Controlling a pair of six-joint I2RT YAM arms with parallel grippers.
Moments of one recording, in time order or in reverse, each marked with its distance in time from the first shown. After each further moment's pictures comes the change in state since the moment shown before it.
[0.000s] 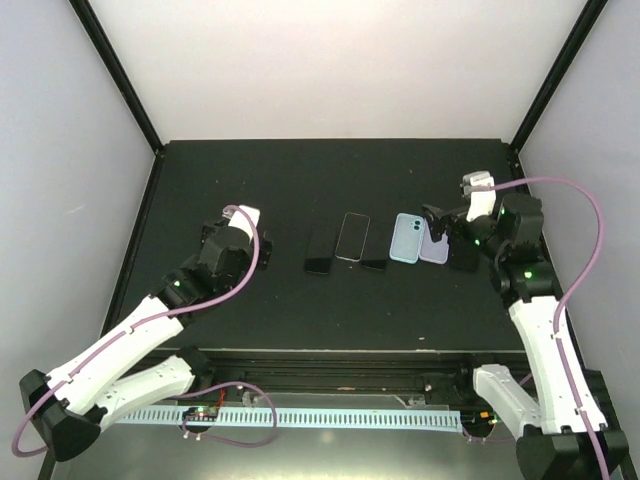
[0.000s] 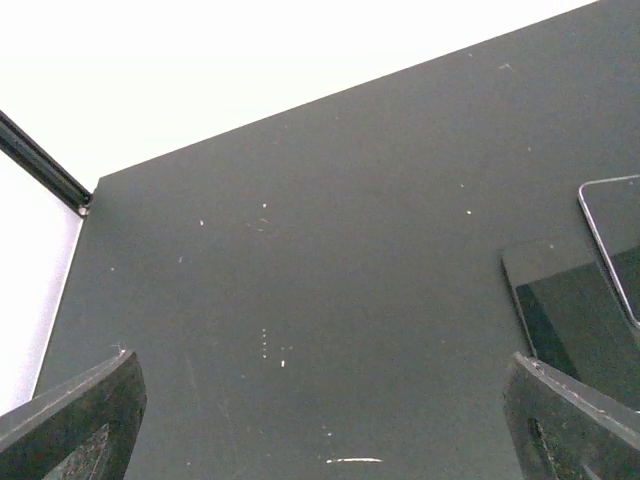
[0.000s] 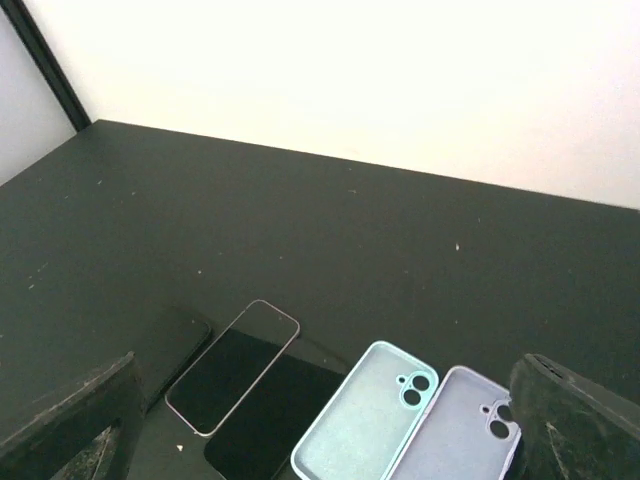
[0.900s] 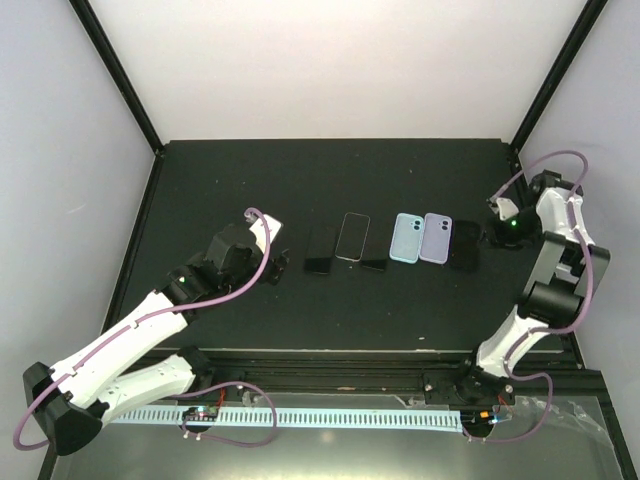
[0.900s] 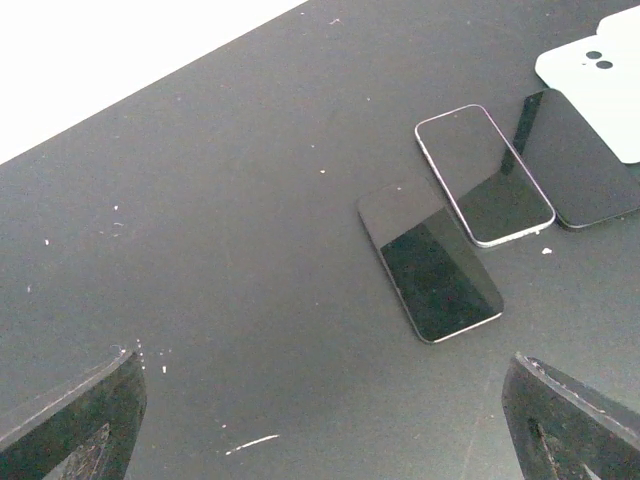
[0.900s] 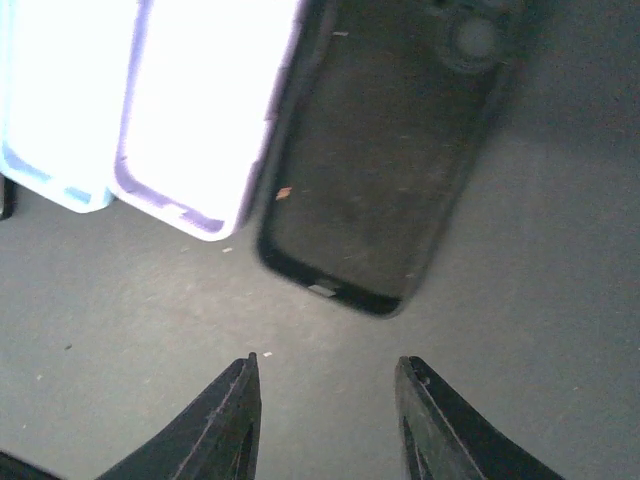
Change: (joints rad) left arm -0.013 0.032 0.018 -0.045 0.293 0.080; right arm -0.477 0.935 0.455 -0.716 0.013 -0.401
